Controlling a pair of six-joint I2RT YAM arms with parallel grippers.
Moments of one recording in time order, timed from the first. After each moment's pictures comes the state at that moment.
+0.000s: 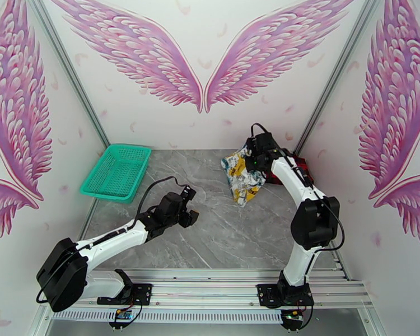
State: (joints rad) left arm -0.72 1.34 0.75 -0.10 -0.03 -0.13; right arm 0.10 1.87 1.78 -0.81 0.02 -0.05
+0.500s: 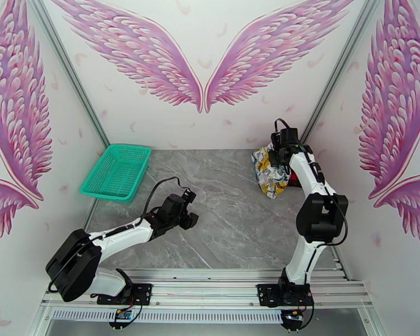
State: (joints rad) left arm -0.69 1.46 0.73 -0.05 0.03 -0.16; right arm -0.10 1.95 1.83 -0.76 0.08 -0.22
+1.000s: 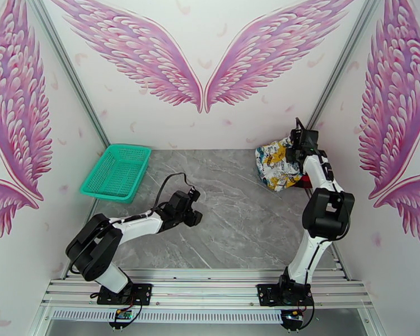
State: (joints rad) left arm -0.66 1.65 0.84 -0.02 0.11 -0.18; right arm -0.28 2.05 1.84 -0.50 -0.02 -0.19
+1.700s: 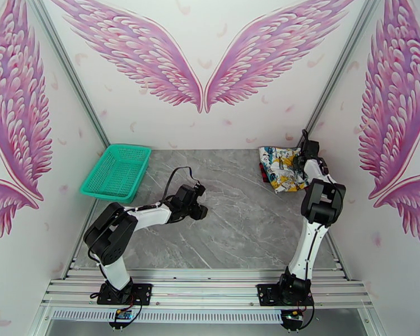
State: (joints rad) left arm -0.65 1.79 0.97 -0.01 0.17 -0.21; right arm -0.34 2.31 1.96 -0.46 0.18 -0.12
